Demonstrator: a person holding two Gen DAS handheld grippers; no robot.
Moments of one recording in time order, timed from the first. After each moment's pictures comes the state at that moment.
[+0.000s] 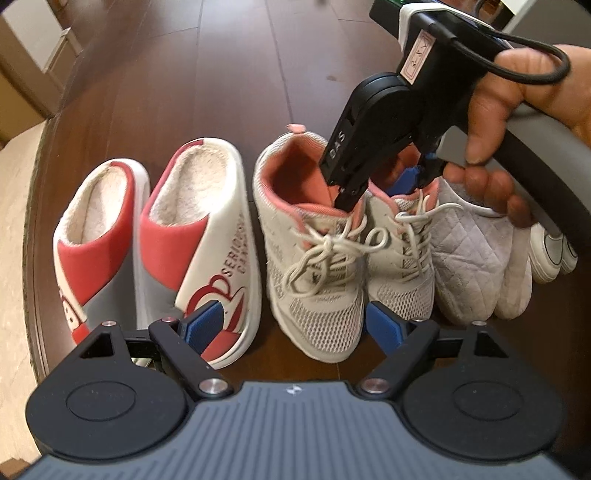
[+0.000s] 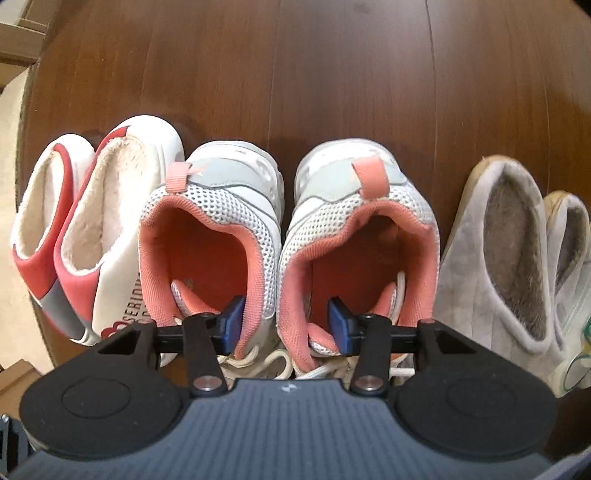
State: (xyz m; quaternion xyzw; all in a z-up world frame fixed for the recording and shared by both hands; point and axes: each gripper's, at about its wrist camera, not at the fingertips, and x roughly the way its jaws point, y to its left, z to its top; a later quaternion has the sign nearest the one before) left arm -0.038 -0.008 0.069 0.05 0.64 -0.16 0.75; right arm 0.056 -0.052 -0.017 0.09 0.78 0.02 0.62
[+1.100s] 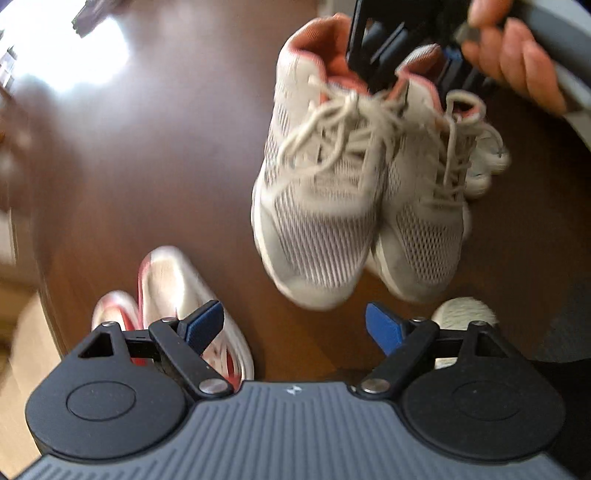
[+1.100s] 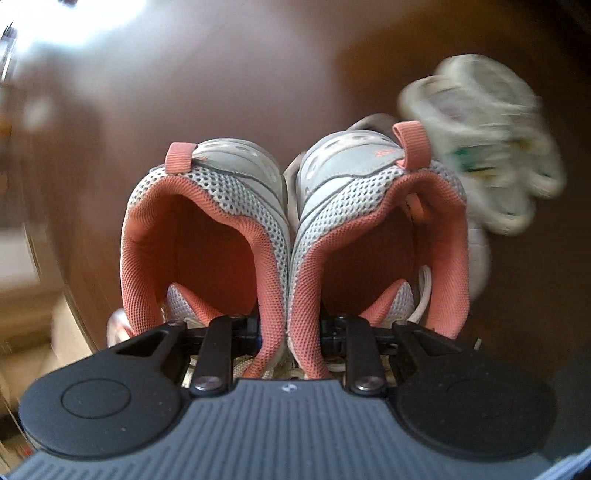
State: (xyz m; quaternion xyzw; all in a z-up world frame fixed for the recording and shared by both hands) left arm -0.077 -0.117 0.212 0.28 0.52 -0.35 0.72; right arm -0.085 -0.240 0.200 0.40 0.59 -0.25 0.65
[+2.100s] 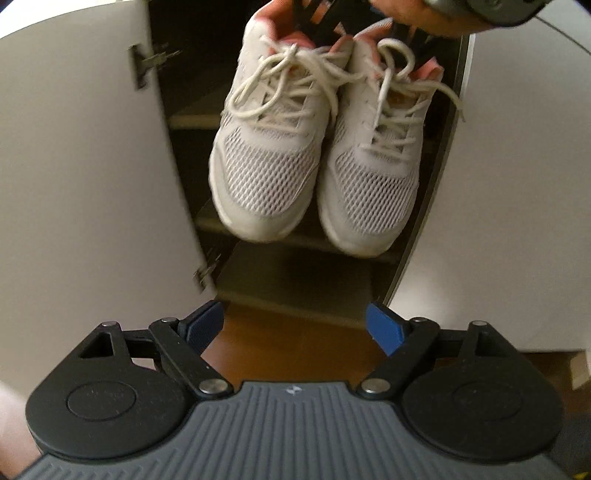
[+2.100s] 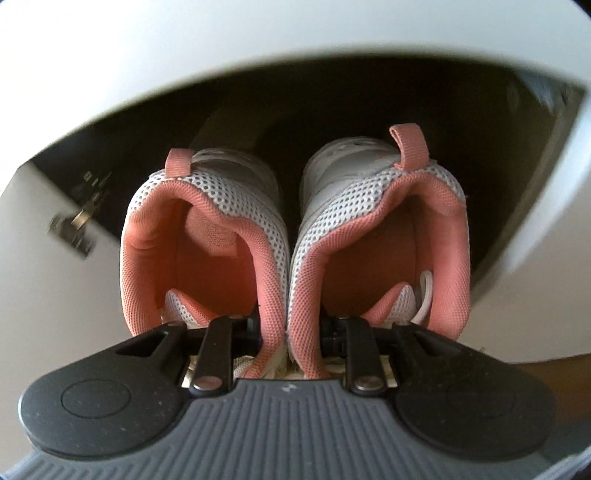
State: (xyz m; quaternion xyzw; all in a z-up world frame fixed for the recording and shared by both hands) left arm -0.025 -0.568 0.394 0.22 0.28 -0.65 0.67; right arm -0.130 -0.643 0.558 0.39 0.27 -0.57 0.67
